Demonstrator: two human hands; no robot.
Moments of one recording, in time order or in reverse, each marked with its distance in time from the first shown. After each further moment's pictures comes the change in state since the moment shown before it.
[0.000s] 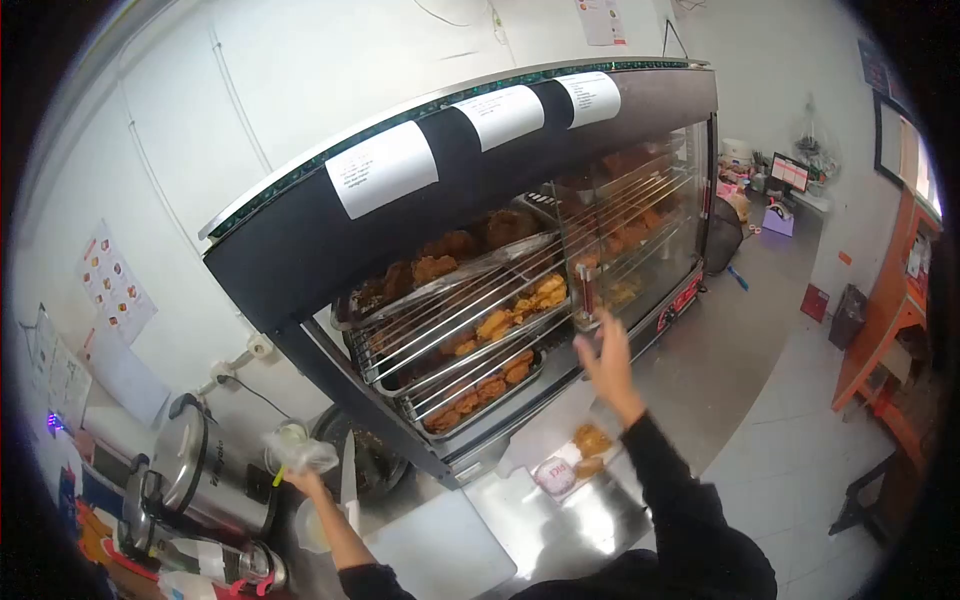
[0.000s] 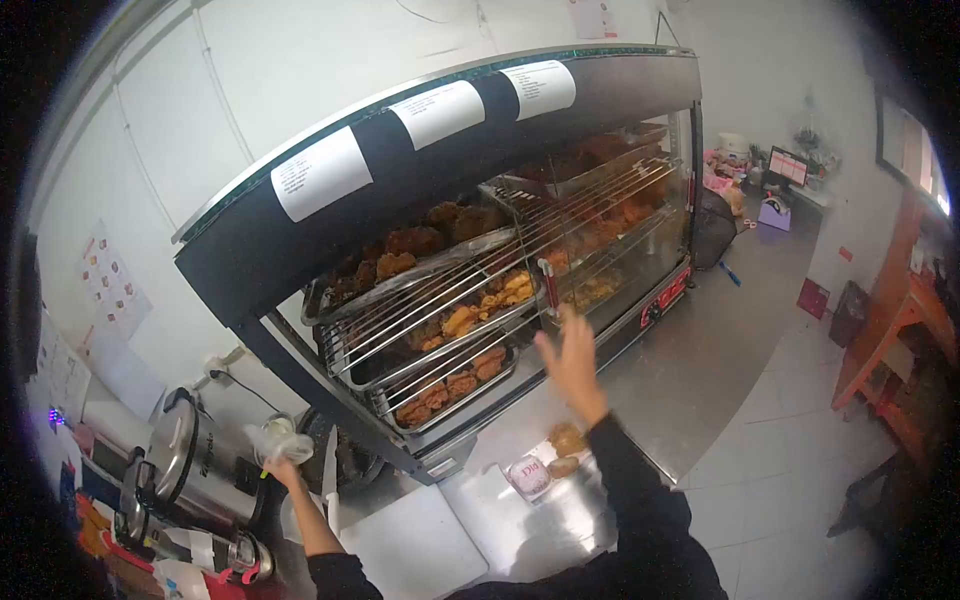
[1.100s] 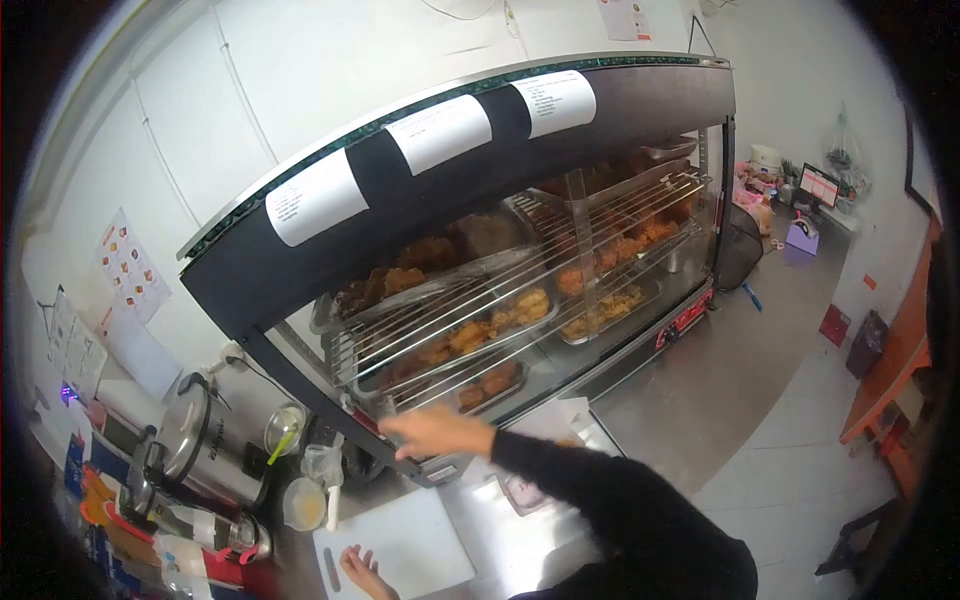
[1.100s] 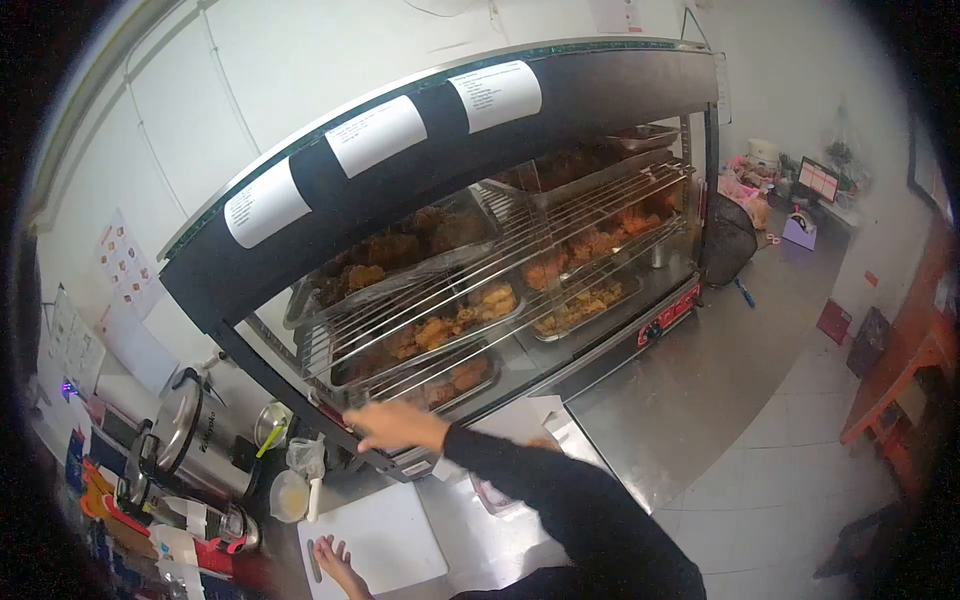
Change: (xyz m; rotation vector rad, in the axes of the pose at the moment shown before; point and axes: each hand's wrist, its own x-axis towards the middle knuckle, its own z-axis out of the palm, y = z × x) left_hand -0.246 0.237 -0.134 -0.050 -0.039 -0.680; right_hand -0.029 -0.102 0.094 0.541 -0.993 -0.721
